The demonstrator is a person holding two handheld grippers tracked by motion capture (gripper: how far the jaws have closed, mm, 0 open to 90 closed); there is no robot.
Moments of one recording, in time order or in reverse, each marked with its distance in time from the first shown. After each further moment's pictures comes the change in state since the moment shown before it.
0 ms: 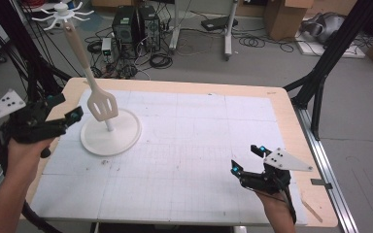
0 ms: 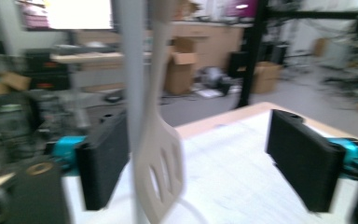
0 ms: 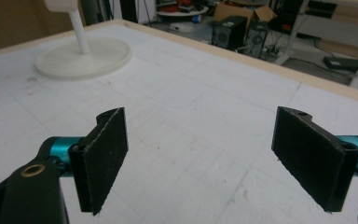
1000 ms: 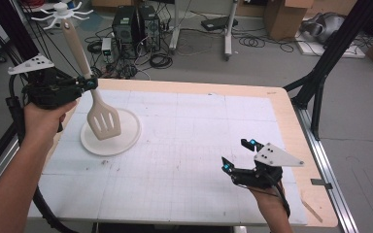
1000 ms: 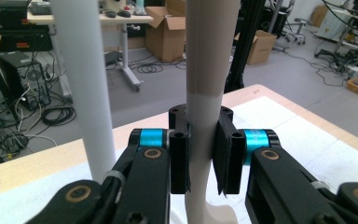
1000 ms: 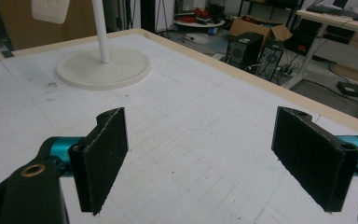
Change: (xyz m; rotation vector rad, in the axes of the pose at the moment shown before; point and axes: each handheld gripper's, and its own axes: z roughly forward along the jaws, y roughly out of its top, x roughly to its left) left arm 0.002 0.067 0.071 0.194 0.033 -0.060; right arm 0.015 0.022 0.012 -0.041 0.067 -0.094
